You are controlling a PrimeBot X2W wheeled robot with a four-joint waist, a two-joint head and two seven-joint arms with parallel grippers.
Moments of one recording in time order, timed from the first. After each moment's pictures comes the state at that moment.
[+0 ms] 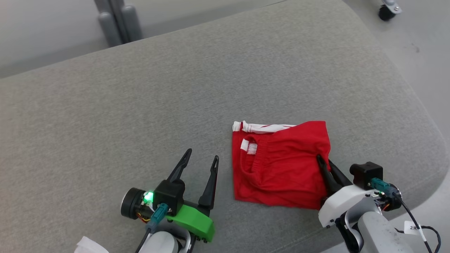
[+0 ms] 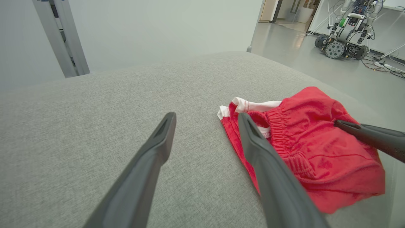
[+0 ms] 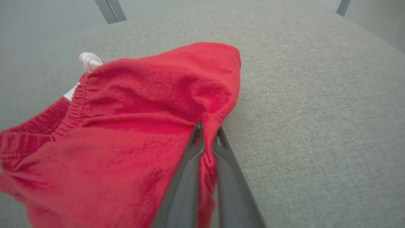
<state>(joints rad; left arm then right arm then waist) -0.21 0.05 -0.49 0.32 -0.23 -0.01 -0.26 -0.30 -0.05 0.12 0.61 0.22 0.13 -0.26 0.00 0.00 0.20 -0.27</state>
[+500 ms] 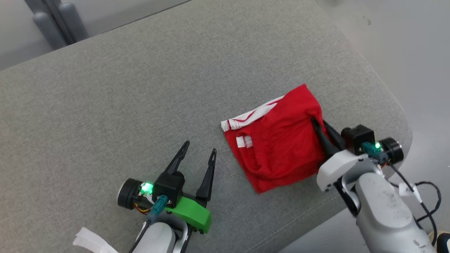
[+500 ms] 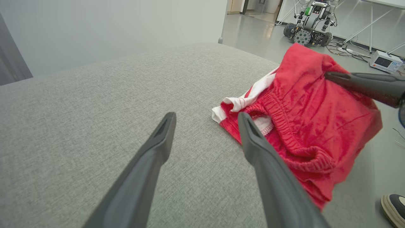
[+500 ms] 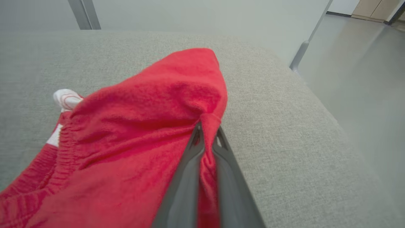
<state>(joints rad) -0.24 0.05 -0.47 0.35 -0.19 -0.02 -0.26 -0.45 -0.06 0.13 0.61 0.06 0.13 -0.26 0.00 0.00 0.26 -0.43</state>
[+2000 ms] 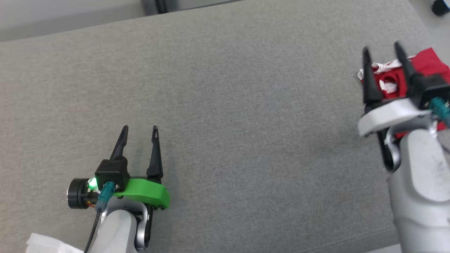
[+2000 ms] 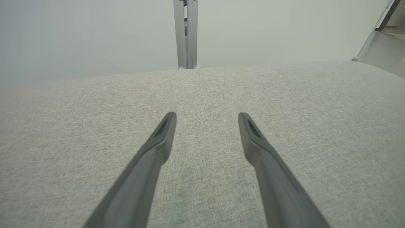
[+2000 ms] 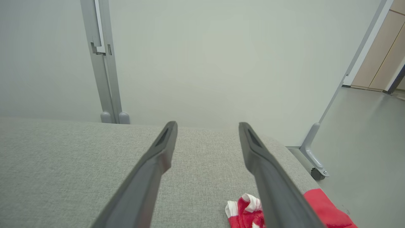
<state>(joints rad) -0.26 0.05 -0.21 0.34 -0.17 0.02 -0.26 -0.59 -0.08 -0.14 0.41 -0.03 0.13 -0.26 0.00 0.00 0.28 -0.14</state>
